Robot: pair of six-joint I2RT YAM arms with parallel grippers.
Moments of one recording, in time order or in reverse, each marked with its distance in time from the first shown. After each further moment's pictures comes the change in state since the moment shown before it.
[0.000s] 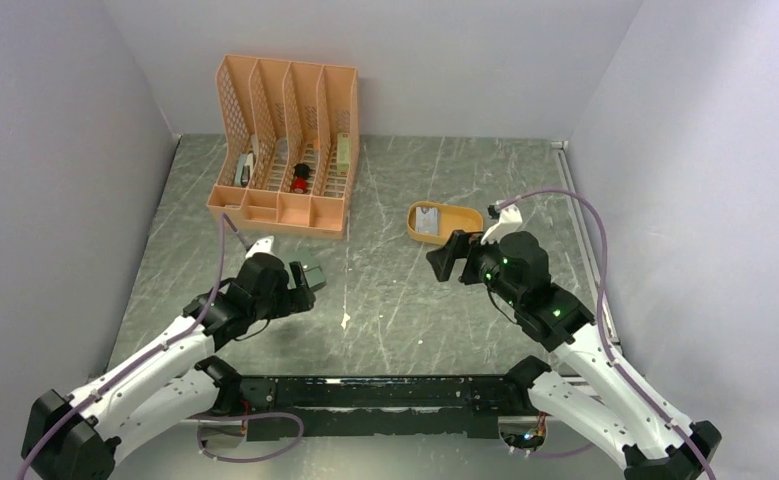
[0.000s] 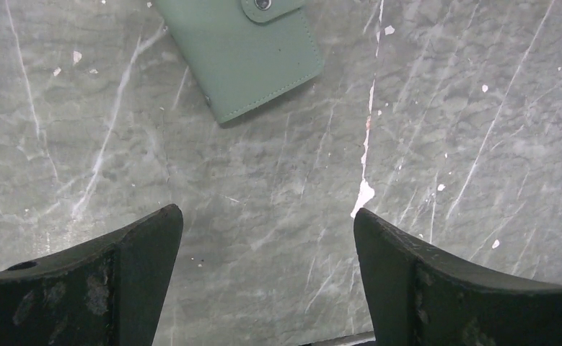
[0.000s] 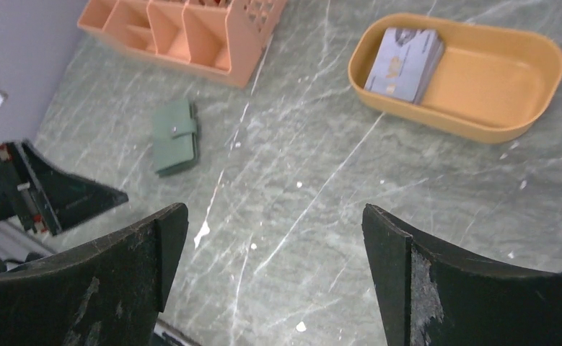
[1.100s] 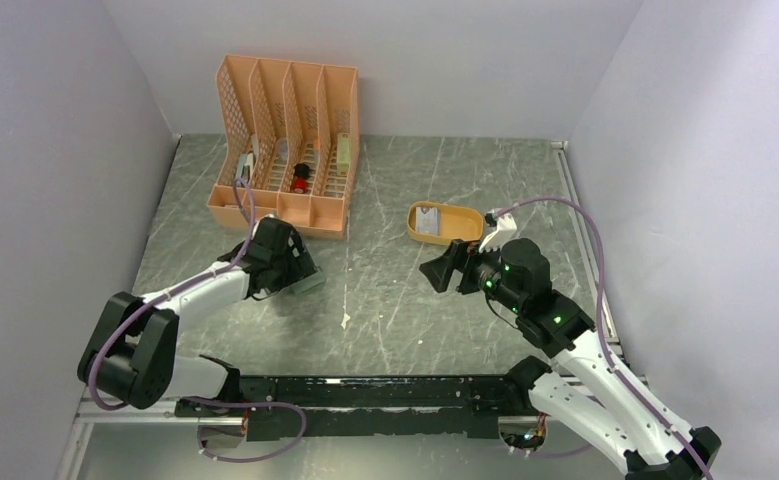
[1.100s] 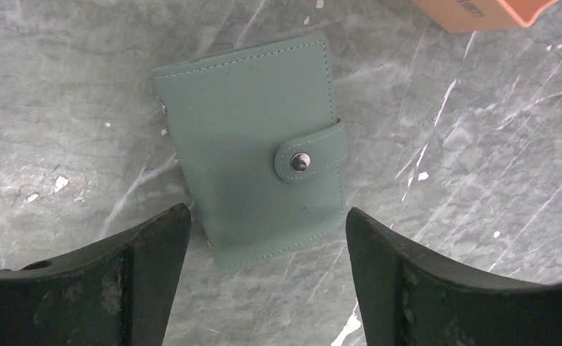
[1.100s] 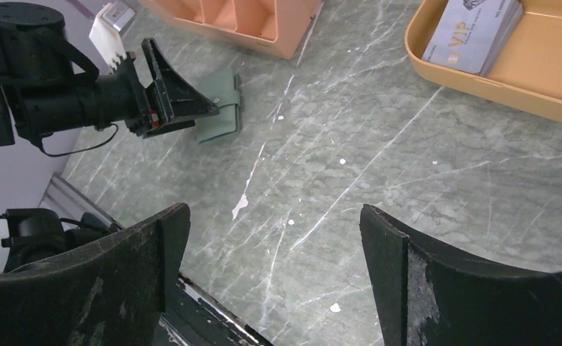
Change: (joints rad) left arm 0.220 0.525 0.127 0.267 0.073 -0.056; right arm 0.000 -0.044 -0.072 0.021 -0.157 0.063
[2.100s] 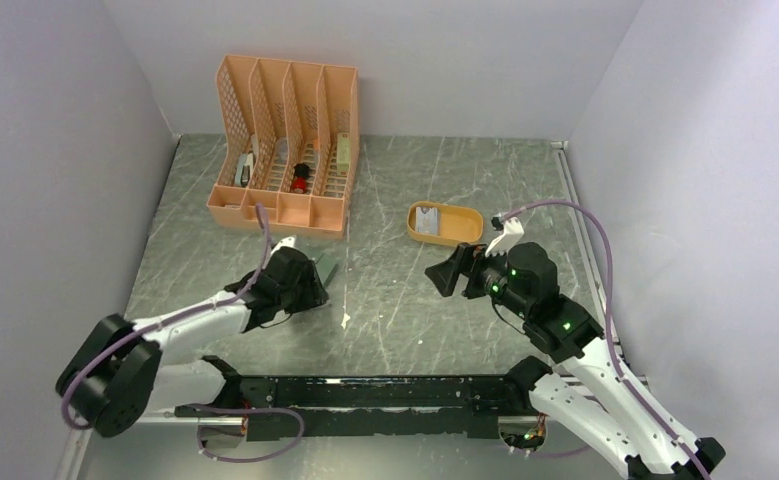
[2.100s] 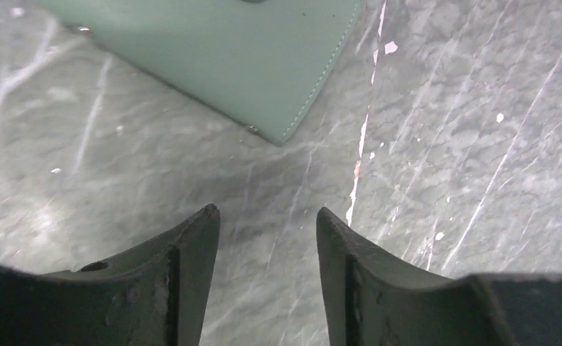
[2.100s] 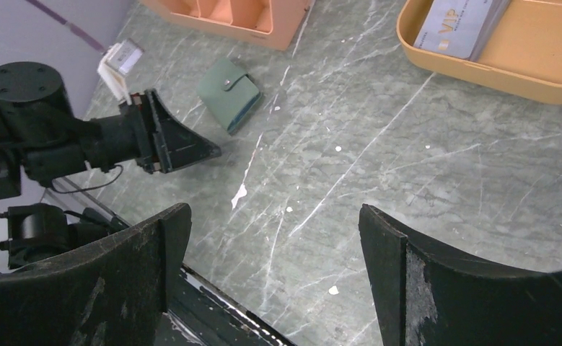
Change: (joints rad) left arm -0.224 -0.088 -0.174 0.174 0.009 -0.004; right arm 0.000 -0.049 0.023 -0.090 0.008 0.011
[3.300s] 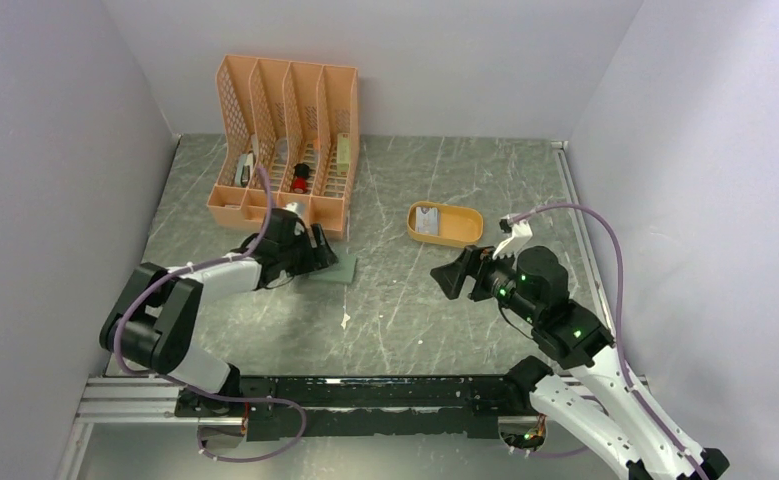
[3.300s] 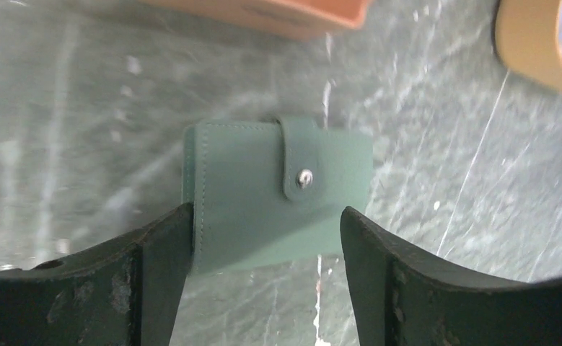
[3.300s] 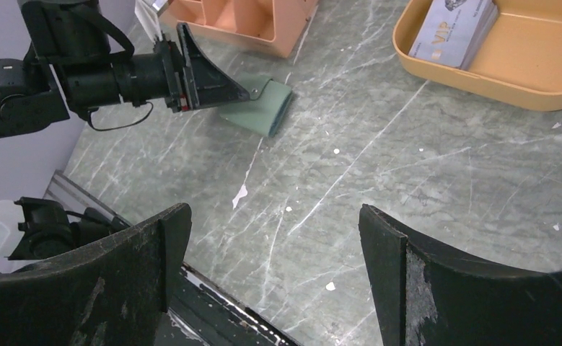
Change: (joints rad) left arm 0.251 0.264 0.198 0.151 0.244 0.171; right arm 0.000 -0.051 0.030 -0.051 0.012 -0.019
